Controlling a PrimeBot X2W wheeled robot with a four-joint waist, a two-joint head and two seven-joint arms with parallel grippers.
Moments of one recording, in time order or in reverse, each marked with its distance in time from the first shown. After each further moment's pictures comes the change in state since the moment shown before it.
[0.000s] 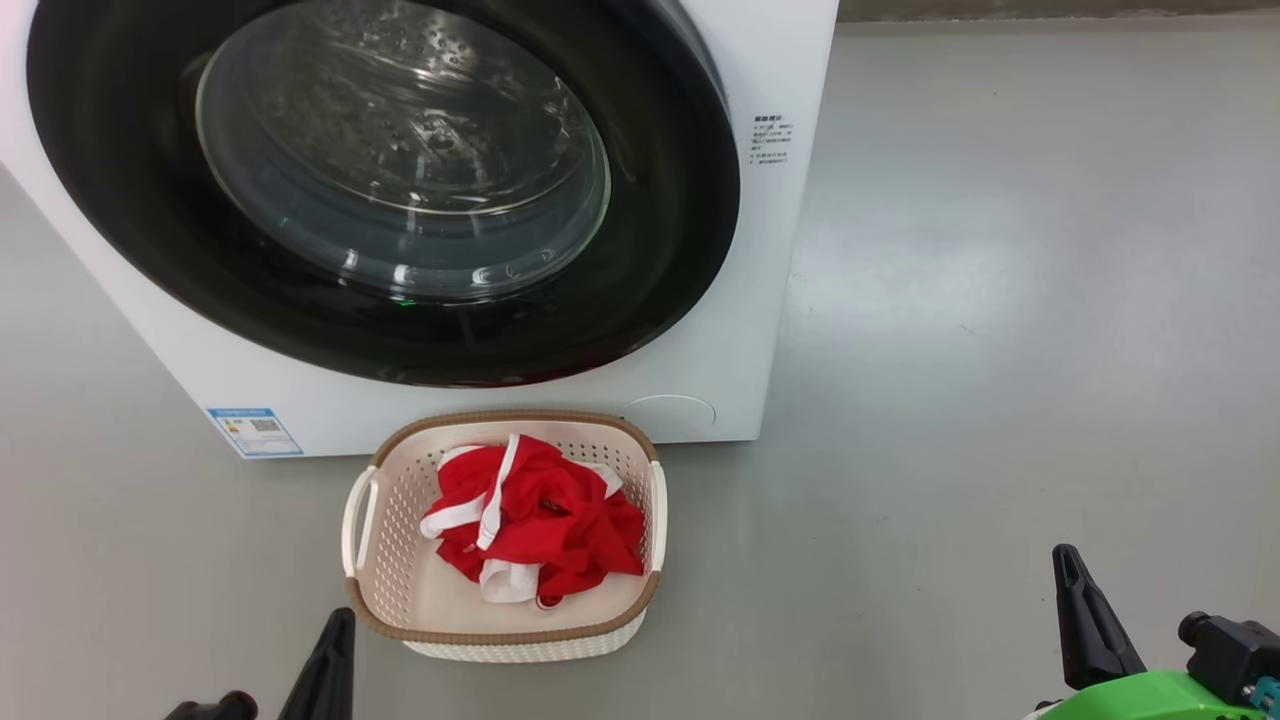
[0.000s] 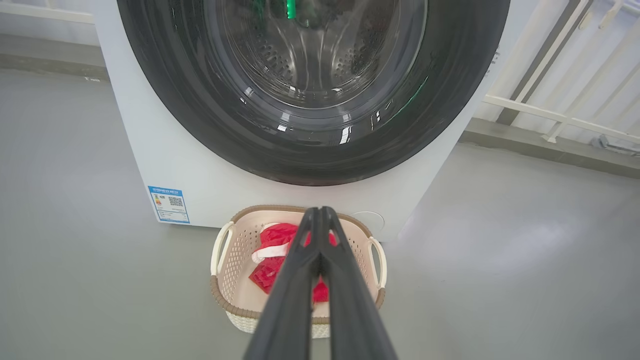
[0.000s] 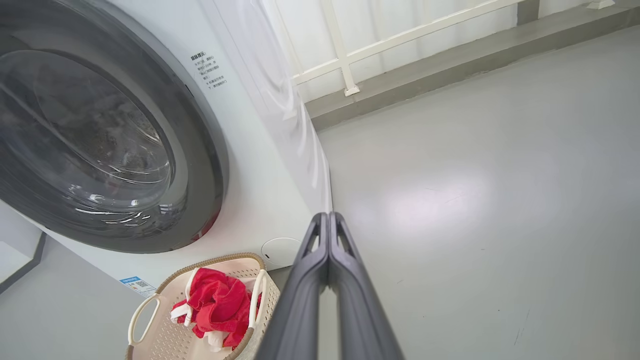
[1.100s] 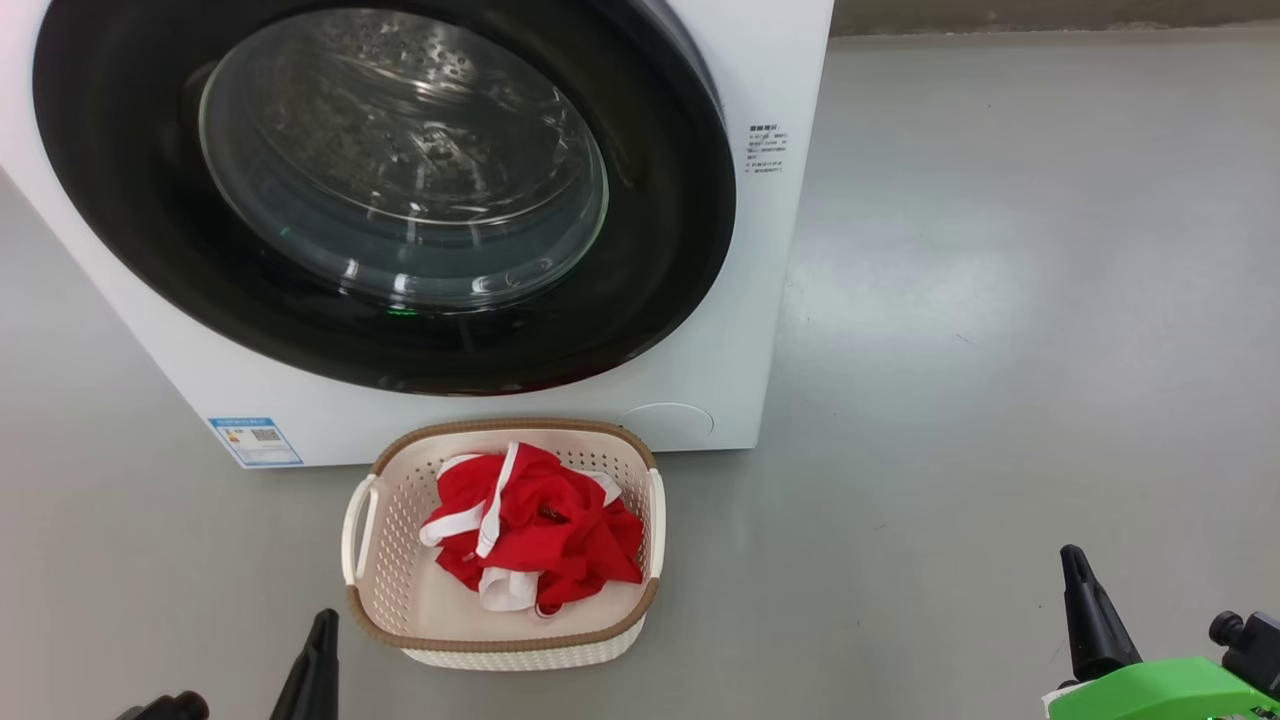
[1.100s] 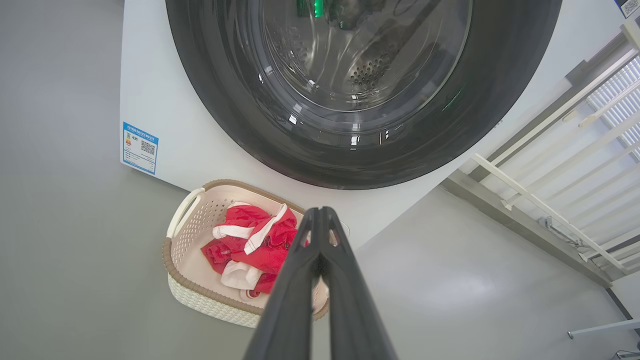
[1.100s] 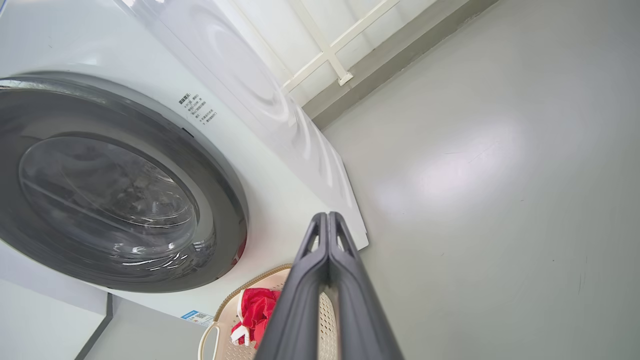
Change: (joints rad) left arm -0.008 -0.008 0.020 0.000 -0.358 0.000 0.099; right arm -0.004 -0.002 -0.004 -0.018 0.318 0.000 0.098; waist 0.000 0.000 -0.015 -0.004
